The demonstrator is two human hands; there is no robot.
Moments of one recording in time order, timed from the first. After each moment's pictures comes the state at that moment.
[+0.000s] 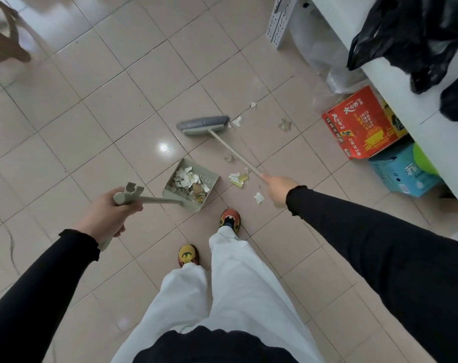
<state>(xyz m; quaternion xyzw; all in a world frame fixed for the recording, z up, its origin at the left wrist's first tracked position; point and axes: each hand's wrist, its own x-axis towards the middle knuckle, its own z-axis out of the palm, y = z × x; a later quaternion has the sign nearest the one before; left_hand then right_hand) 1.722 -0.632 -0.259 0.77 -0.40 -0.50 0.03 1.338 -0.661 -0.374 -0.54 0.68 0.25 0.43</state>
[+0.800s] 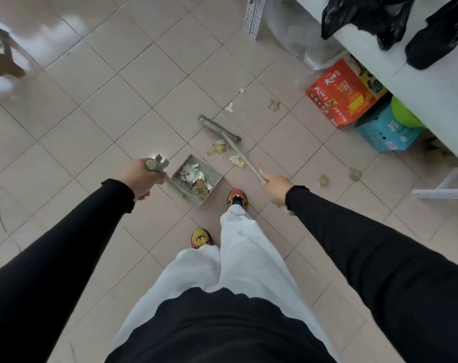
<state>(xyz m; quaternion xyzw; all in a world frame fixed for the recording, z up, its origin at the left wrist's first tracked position) 1.760 -0.574 -0.271 0.70 -0.49 -0.52 -0.02 1.429 -0.491 -0.321 -0.40 0.74 0.09 0.53</state>
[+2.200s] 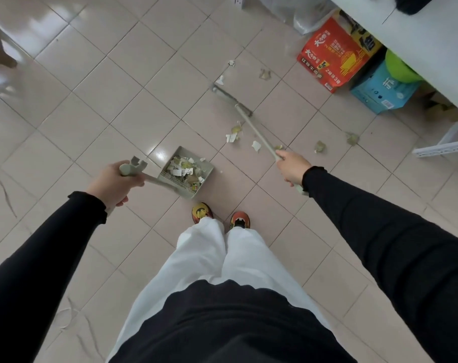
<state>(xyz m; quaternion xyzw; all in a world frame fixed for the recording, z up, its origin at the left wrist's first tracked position) 1.792 -0.442 -0.247 0.71 -0.50 -0.50 0.01 1.385 -0.371 -0.312 -0.32 0.80 0.00 0.51</state>
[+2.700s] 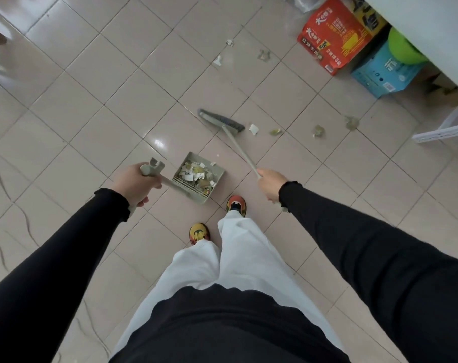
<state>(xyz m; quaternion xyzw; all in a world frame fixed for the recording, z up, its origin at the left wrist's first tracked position) 1.757 -0.363 -0.261 0.70 -0.48 -0.52 -0.03 1.444 -0.285 -0.314 -0.39 0.74 0.12 0.53</state>
